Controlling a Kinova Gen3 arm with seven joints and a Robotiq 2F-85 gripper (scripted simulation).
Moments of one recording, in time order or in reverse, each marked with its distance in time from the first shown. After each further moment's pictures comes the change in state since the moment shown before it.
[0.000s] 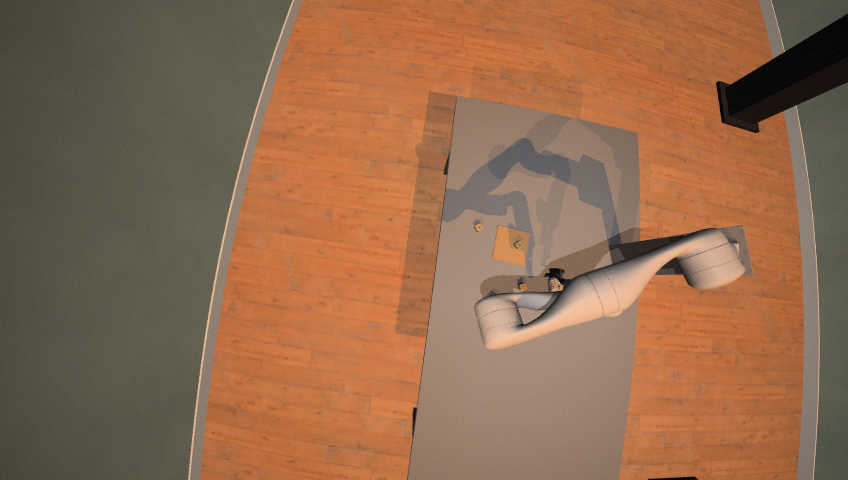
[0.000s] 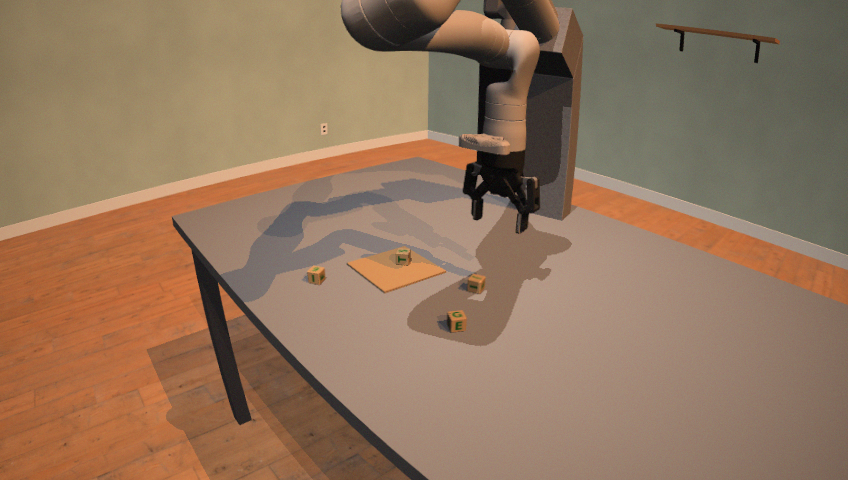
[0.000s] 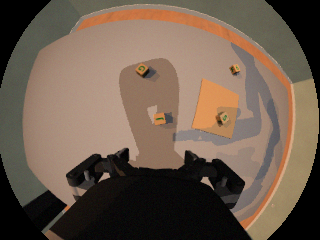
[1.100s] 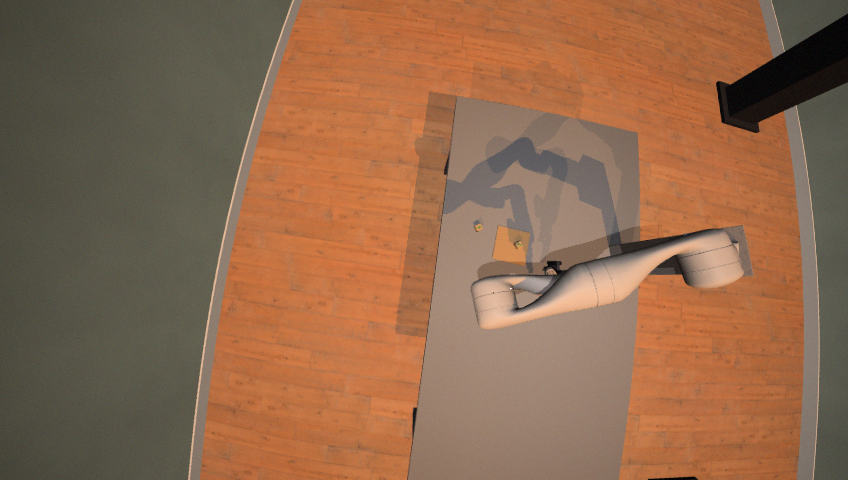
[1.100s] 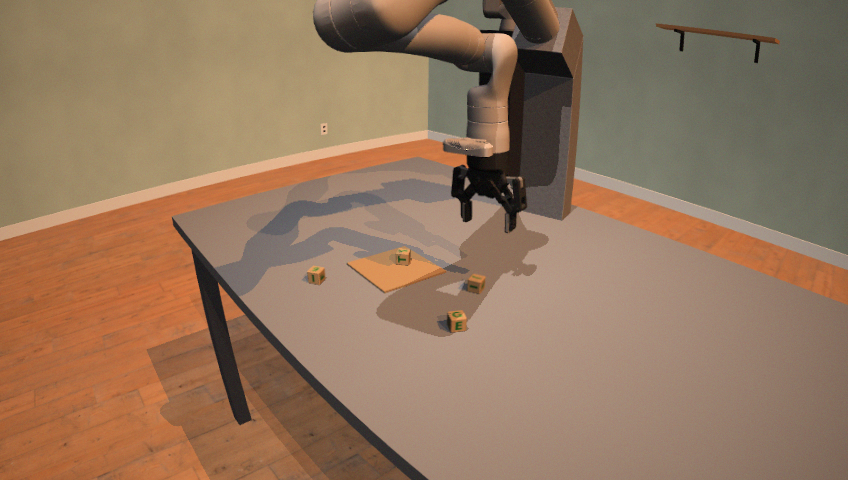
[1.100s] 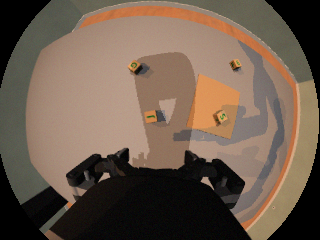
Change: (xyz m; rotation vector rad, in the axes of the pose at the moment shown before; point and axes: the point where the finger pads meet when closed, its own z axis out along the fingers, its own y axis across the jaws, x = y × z) arm -0.001 0.024 0.009 0.045 -0.030 -0.011
